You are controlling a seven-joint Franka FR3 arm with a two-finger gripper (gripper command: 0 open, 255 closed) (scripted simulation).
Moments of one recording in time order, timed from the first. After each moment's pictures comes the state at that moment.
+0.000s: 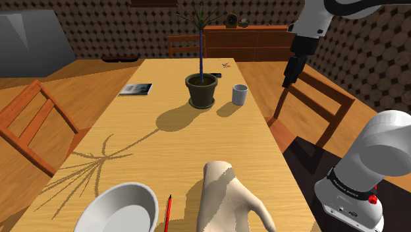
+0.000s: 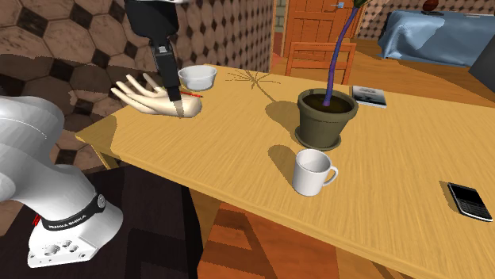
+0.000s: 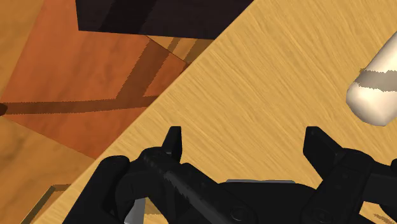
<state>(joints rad) 0.00 -0.78 -0.07 -2.44 0.11 1.64 -0.15</state>
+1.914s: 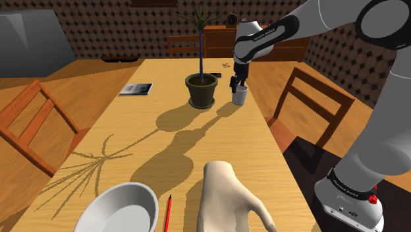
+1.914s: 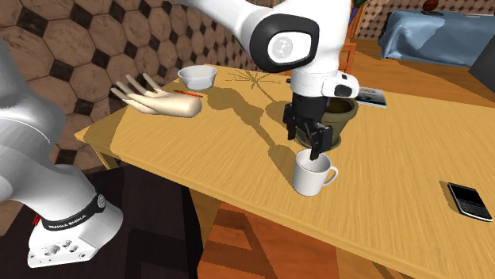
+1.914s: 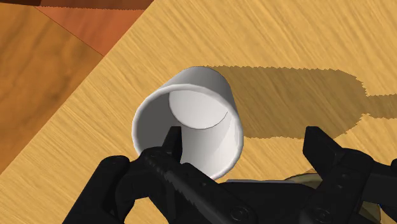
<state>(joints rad) -0.04 0.19 -0.12 -1.95 -0.02 2.18 -0.26</state>
